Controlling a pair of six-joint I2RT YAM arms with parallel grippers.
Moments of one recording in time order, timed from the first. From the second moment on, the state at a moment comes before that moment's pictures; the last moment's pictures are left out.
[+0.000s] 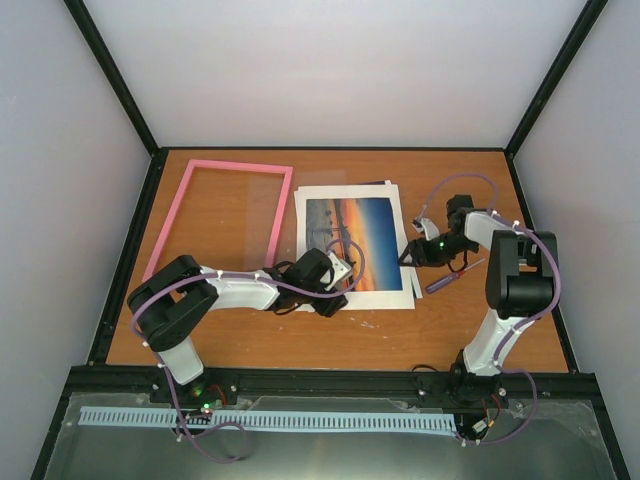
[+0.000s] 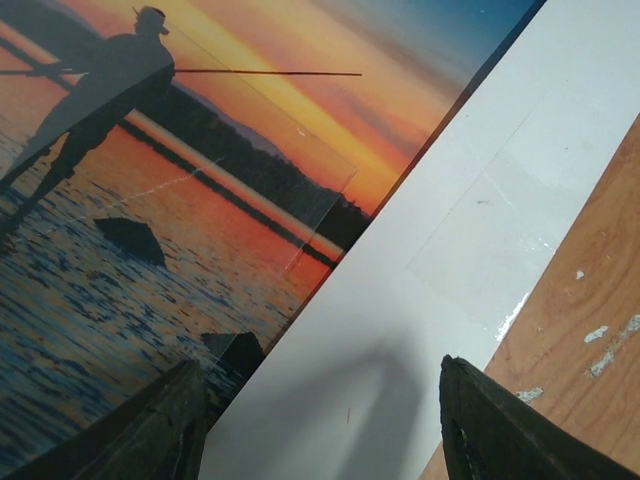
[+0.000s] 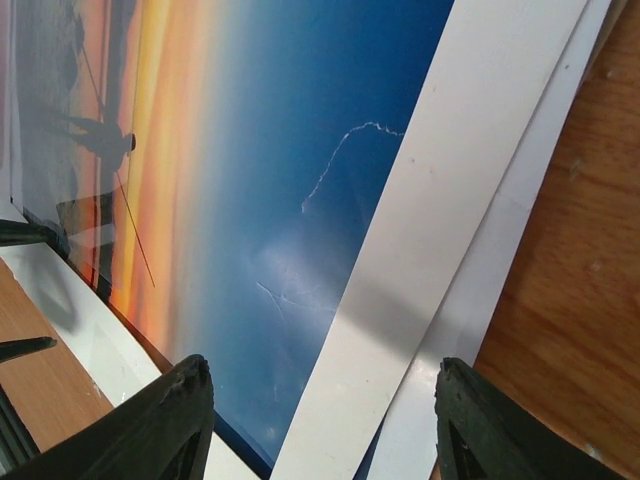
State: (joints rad) left arm -0.91 1.70 0.79 0.01 0.14 -0.14; right arm -0.03 1.81 1.07 -0.76 -0.67 -0.32
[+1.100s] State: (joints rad) left arm -0.92 1.71 0.79 0.05 0.12 -0.14; right arm -0.03 1.92 1.12 -0.87 -0.93 -0.38
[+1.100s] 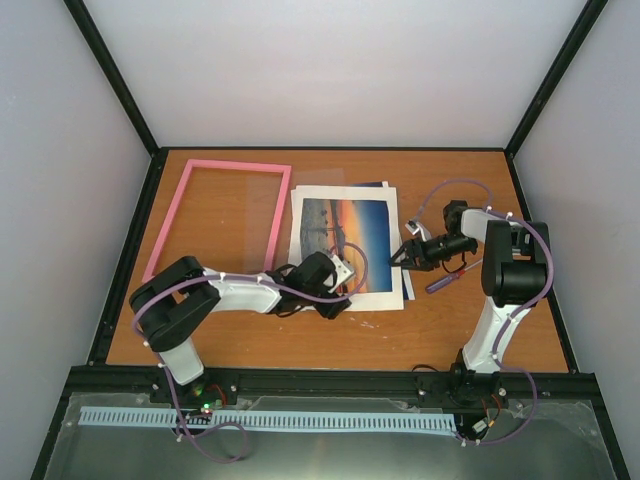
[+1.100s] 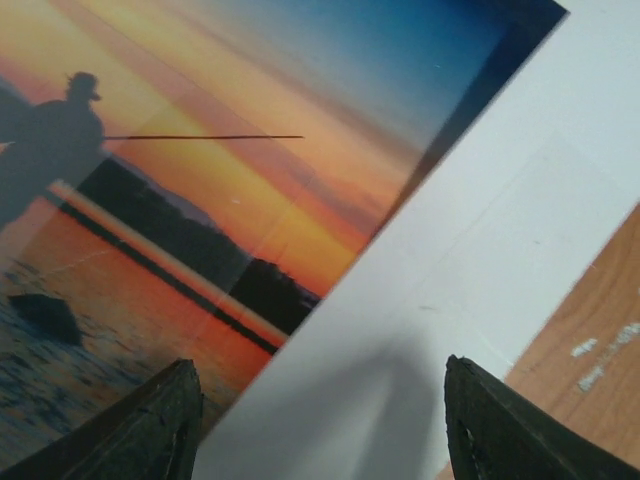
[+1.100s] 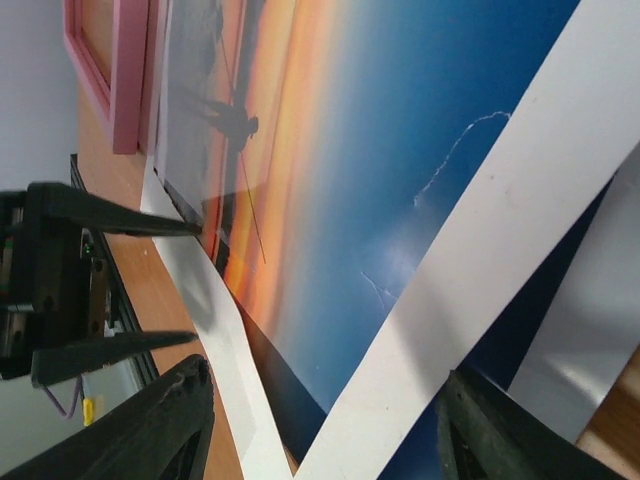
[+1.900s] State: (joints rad) left arm -1.19 1.84 0.94 0.09 -0.43 0.10; right arm -0.03 1.91 1.12 -0.88 -0.98 -0.38
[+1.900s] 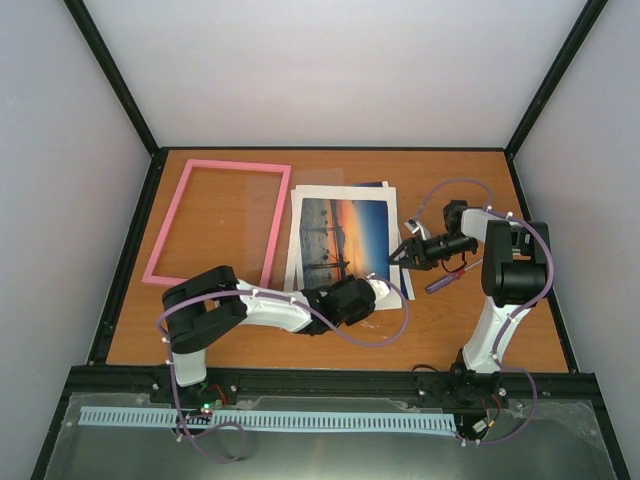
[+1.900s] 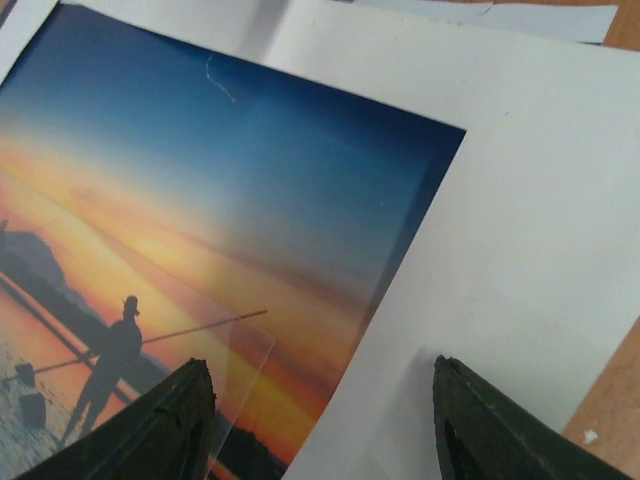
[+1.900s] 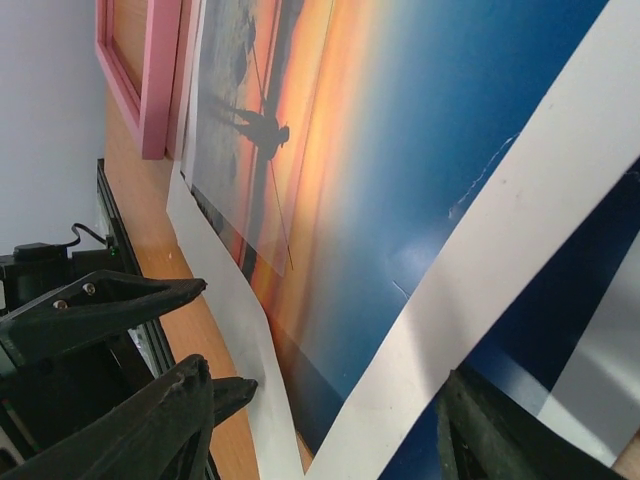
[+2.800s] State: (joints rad) left arm -1.24 1.89 0.99 0.22 -0.39 0.18; right arm -0.03 1.91 1.12 -0.89 -1.01 -0.40
